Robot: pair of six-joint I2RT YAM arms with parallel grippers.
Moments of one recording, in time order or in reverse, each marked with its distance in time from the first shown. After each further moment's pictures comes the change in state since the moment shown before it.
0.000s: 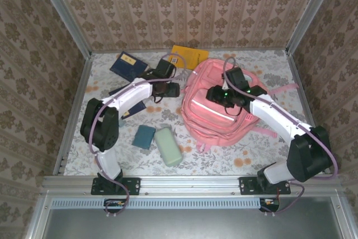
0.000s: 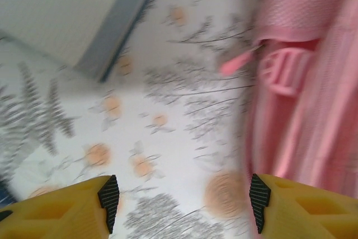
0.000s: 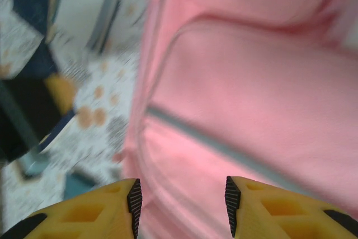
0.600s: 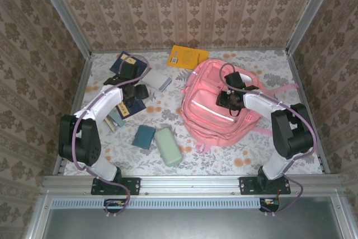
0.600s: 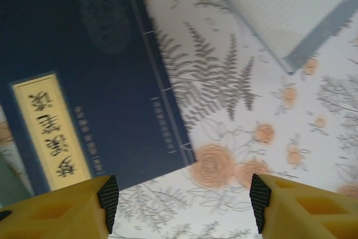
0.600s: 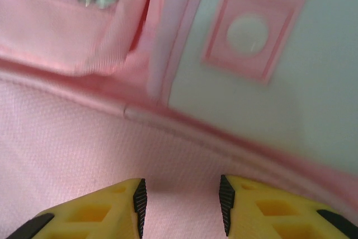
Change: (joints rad) left arm 0.294 -0.223 -0.235 -0.027 -0.002 -0.046; right arm -0.062 0.230 -0.064 0.082 0.143 -0.088
